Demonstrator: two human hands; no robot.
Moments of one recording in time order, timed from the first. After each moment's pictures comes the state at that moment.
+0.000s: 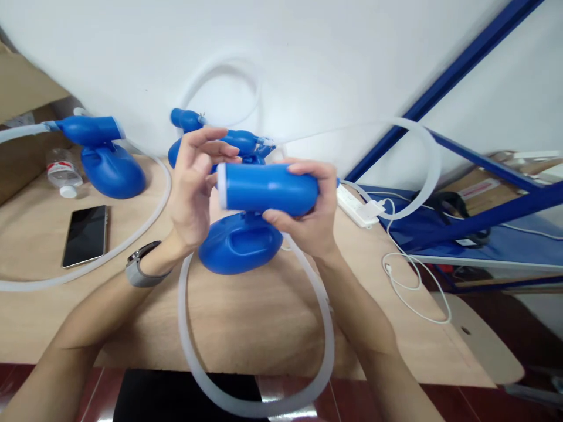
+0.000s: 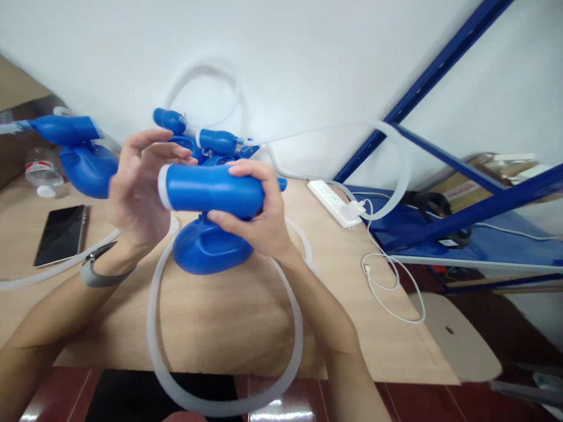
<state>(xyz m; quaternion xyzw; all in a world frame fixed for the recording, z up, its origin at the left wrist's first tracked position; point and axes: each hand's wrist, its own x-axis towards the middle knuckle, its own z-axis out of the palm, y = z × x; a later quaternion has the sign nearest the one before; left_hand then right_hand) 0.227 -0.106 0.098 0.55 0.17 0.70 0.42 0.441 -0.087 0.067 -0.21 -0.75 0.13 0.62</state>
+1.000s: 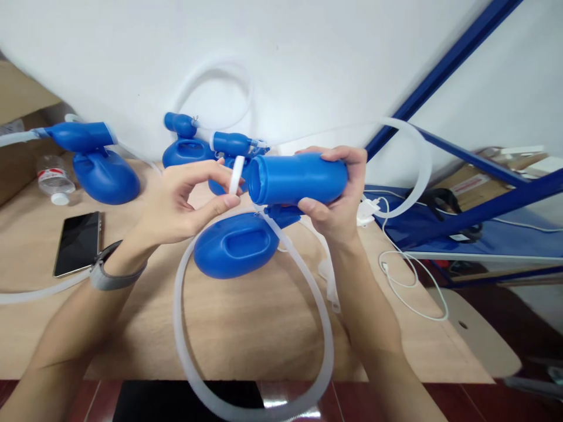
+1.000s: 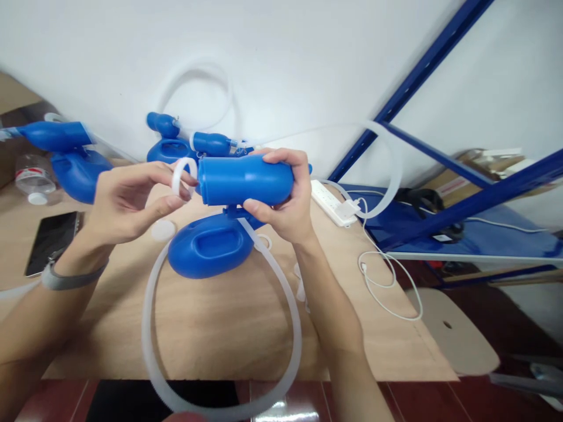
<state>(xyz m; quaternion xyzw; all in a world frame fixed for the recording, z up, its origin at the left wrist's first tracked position) 0.190 -0.093 0.113 0.81 0.17 0.53 0.19 0.489 -0.062 0.073 -0.25 -0.75 0.14 0.60</state>
